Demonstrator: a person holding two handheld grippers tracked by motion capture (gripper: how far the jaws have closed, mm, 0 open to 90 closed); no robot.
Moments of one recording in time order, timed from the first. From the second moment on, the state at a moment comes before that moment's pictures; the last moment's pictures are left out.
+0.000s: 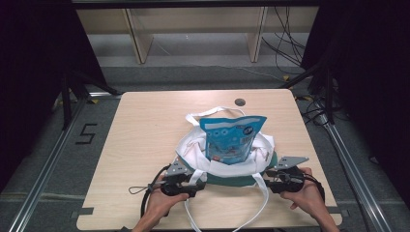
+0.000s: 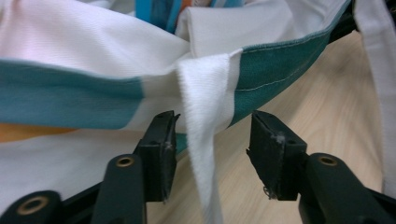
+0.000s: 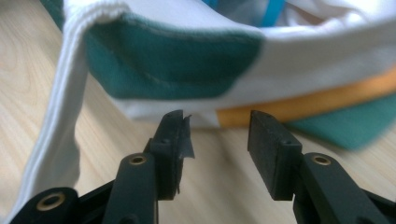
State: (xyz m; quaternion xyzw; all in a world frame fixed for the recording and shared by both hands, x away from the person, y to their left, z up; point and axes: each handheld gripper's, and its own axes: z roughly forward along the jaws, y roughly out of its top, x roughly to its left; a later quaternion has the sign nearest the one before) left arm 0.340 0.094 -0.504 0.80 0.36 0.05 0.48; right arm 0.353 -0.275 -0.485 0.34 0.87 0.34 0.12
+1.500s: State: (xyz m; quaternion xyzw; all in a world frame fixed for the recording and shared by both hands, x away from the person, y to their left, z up) left arm 0.447 0.090 -0.509 0.80 0.39 0.14 0.42; right arm 0.458 -0.239 -0.496 0.38 0.85 0.31 0.16
